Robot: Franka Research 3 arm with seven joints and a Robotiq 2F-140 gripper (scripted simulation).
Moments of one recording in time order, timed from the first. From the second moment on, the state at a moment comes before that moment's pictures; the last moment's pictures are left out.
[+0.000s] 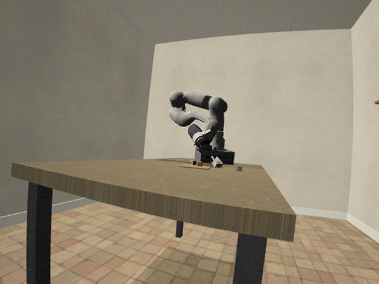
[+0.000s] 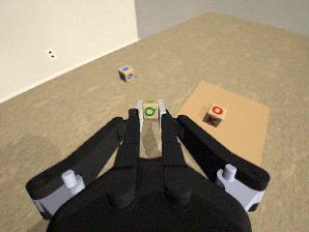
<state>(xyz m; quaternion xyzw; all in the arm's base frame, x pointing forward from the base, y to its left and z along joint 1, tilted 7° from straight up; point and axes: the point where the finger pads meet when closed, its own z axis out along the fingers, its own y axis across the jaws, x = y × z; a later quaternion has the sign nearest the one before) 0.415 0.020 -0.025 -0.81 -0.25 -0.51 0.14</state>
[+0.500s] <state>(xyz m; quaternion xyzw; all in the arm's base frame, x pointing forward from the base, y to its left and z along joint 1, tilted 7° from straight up) 0.415 0.020 -0.025 -0.81 -0.25 -0.51 0.14</state>
